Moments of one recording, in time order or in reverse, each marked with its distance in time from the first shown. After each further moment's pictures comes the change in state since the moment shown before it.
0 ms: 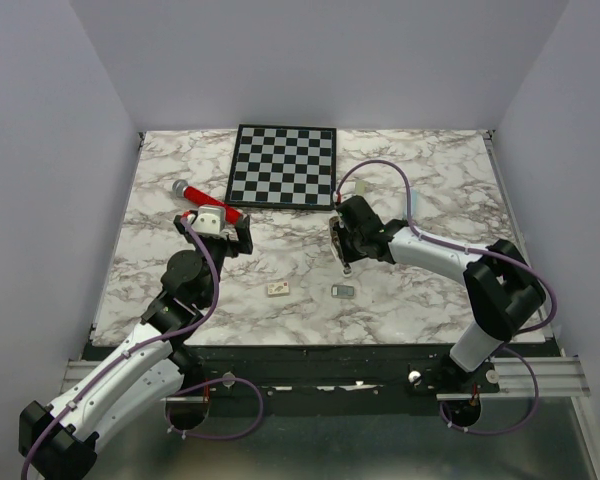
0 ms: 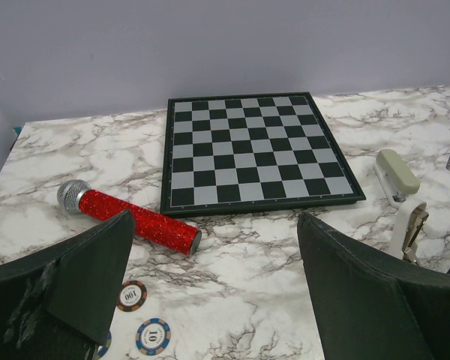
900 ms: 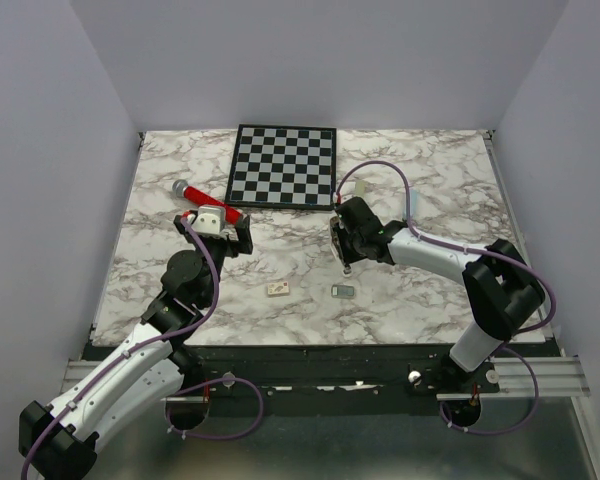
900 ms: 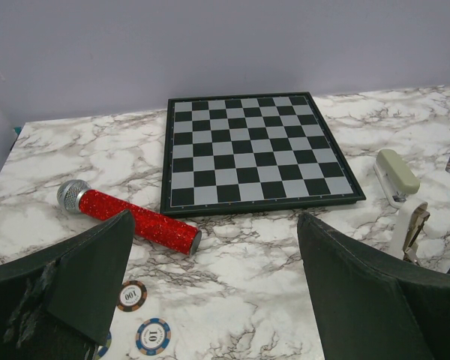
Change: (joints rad) left arm 0.000 0.000 0.000 0.000 0.000 0.000; right arm 0.000 0.006 -0.009 0.010 0.016 0.002
